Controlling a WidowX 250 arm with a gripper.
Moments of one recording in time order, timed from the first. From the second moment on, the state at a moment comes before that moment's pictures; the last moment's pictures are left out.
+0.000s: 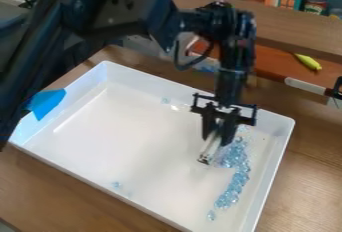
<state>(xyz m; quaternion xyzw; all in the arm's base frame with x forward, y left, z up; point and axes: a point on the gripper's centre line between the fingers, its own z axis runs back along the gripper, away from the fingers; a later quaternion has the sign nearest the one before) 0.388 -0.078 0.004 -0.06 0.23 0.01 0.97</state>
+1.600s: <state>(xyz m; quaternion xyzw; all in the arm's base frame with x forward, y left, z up) 0.287 0.067 -0.020 -0.01 0.19 0.01 0.98</state>
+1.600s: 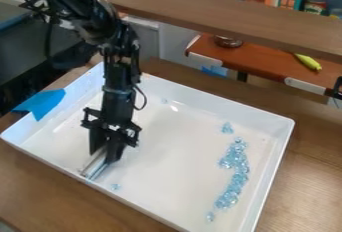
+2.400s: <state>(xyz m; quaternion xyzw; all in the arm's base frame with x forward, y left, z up) 0.304 -0.002 -0.021 -0.05 0.18 0.05 0.98</state>
